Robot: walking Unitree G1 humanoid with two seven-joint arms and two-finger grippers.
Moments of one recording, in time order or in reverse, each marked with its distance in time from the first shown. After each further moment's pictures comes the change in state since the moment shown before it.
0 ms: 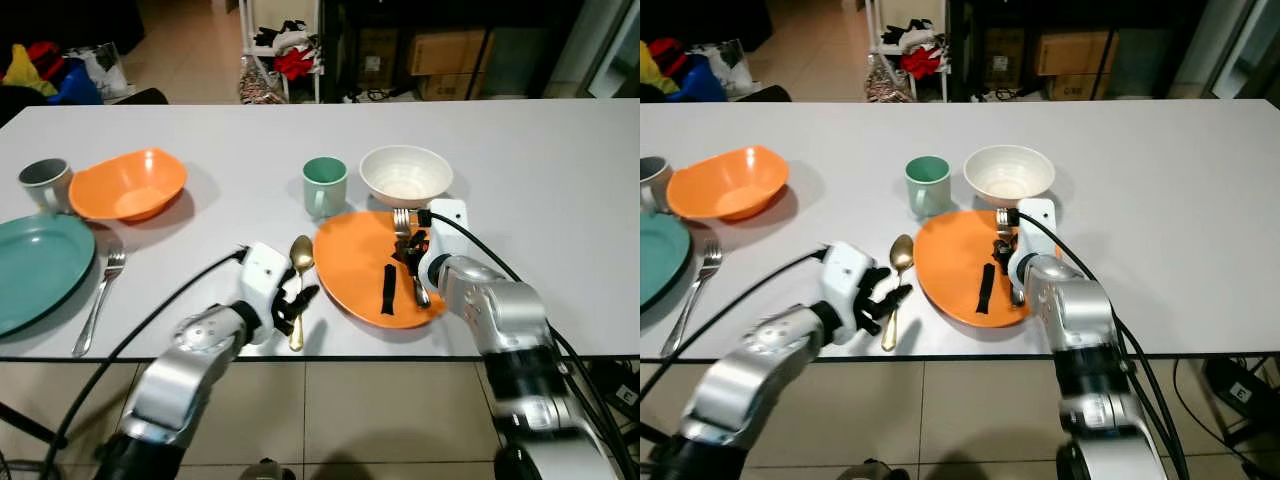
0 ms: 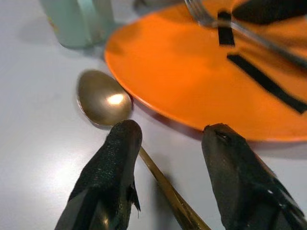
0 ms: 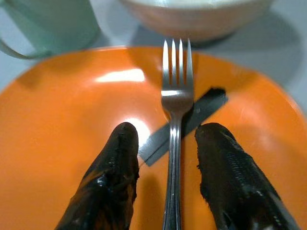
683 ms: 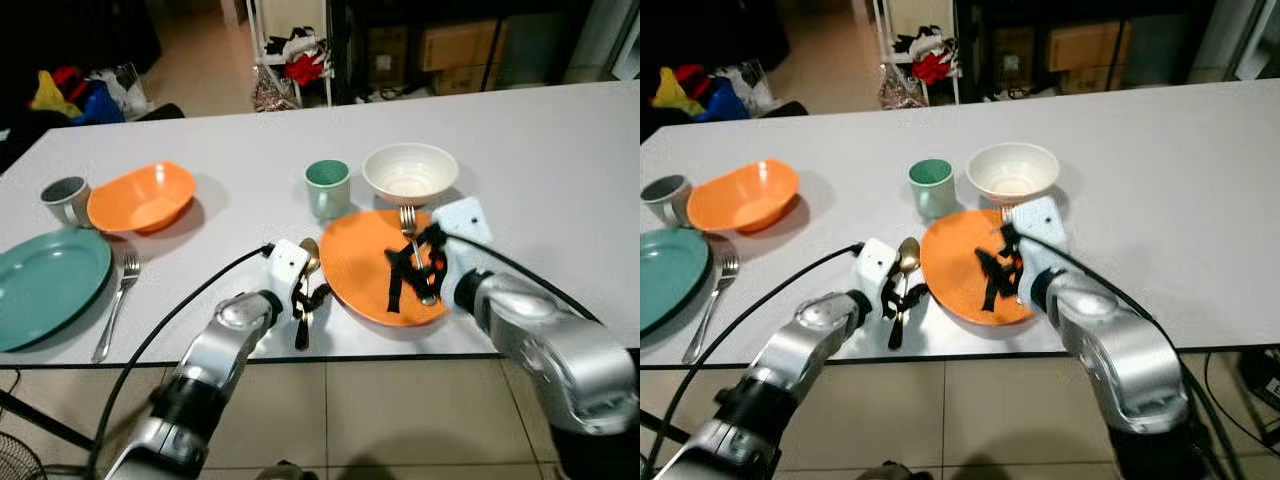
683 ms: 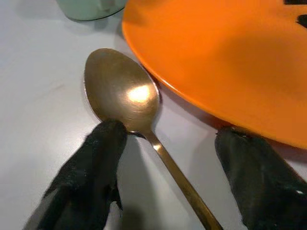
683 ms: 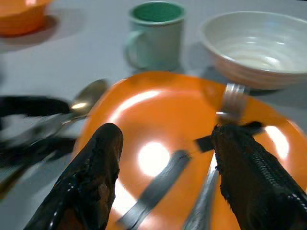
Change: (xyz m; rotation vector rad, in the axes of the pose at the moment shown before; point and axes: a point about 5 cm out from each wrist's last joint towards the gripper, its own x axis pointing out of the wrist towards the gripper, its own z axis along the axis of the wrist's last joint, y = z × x) left arm 0.051 0.013 -0.013 -0.013 0.077 0.065; right arm -0.078 0.013 0.008 -0.278 -0.095 0.239
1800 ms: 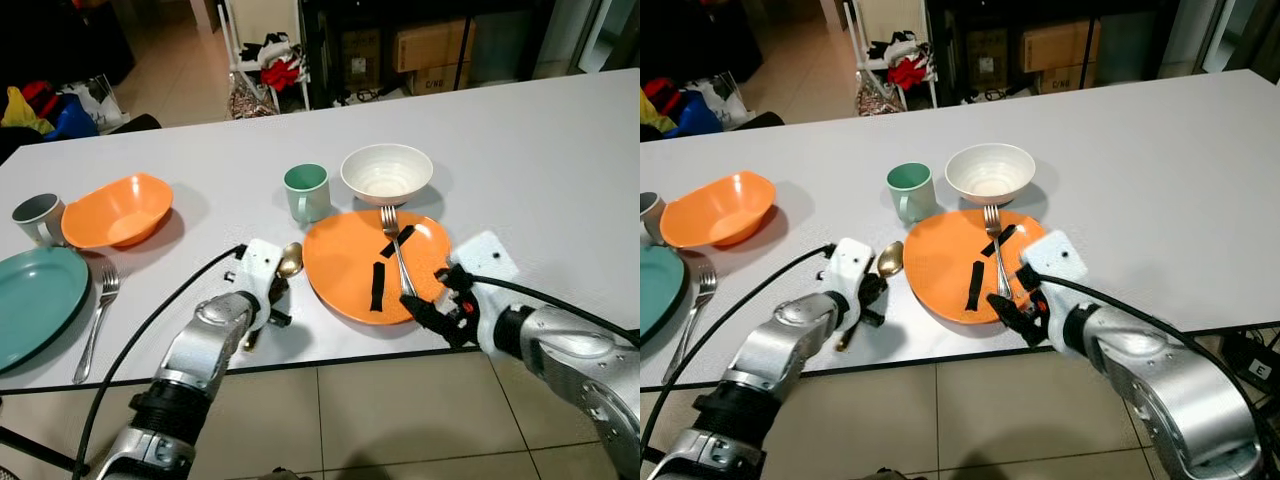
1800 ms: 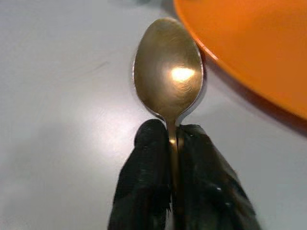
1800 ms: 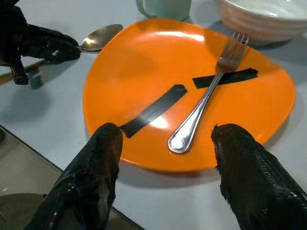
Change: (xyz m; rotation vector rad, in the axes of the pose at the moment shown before) left arm -0.021 0.021 -0.009 -0.063 0.127 0.167; right arm -0.039 -0.004 -0.020 -0.081 0.118 0.102
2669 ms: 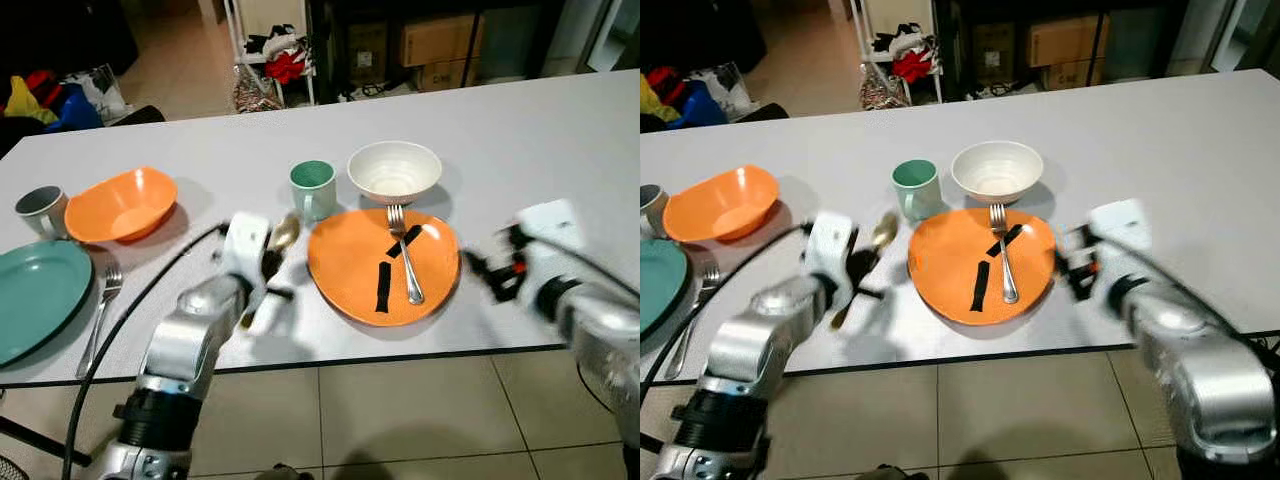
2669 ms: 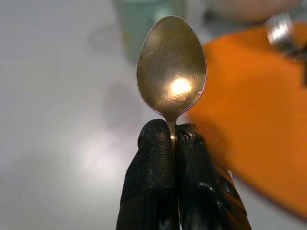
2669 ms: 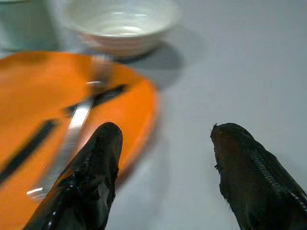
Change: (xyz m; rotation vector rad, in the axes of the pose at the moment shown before) left arm -0.029 -0.002 0.045 -0.110 -0.196 -0.025; right arm -0.010 -0.063 0.000 0.140 -0.070 -0.439
